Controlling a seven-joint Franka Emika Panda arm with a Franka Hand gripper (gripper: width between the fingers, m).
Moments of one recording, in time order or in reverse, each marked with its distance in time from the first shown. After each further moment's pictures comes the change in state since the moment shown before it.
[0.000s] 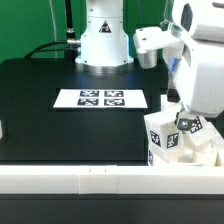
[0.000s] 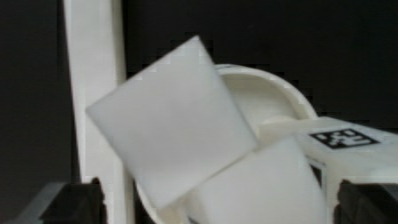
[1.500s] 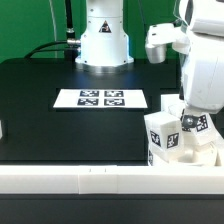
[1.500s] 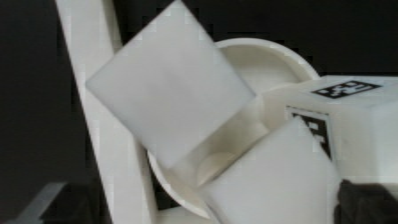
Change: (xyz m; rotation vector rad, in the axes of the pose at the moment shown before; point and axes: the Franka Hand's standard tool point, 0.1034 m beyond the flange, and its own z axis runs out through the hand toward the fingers) arm 0.014 0.005 -0.013 -0.006 0.010 0.142
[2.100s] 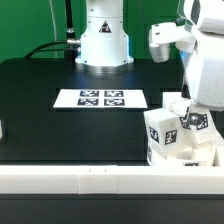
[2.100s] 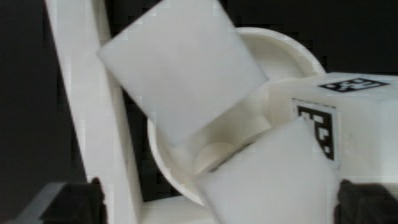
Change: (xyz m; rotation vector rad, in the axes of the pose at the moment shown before) arm 0.006 -0.006 -0.001 0.001 -0.001 -0.022
